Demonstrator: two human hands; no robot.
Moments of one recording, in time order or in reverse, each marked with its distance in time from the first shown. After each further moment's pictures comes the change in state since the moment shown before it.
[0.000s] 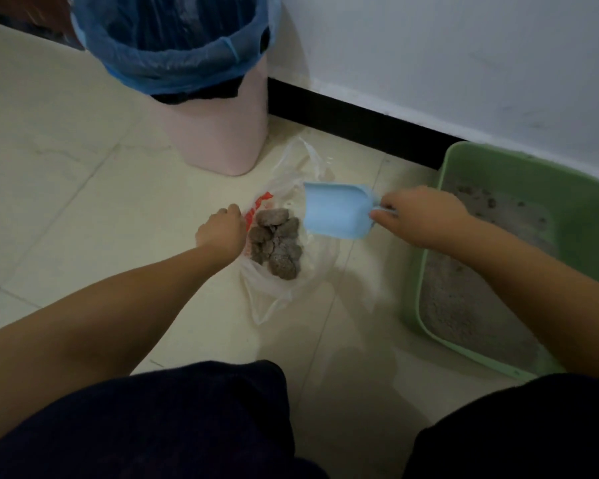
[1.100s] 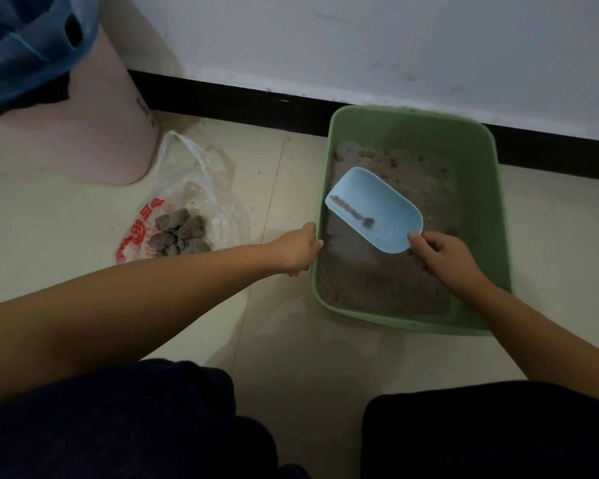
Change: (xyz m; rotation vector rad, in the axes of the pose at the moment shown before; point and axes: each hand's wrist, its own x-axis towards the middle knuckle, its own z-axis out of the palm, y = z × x) left_hand -0.078 0.247 0.041 -0.254 -0.672 0.374; right_hand -0.141 0.174 0.128 0.976 0.229 0.486
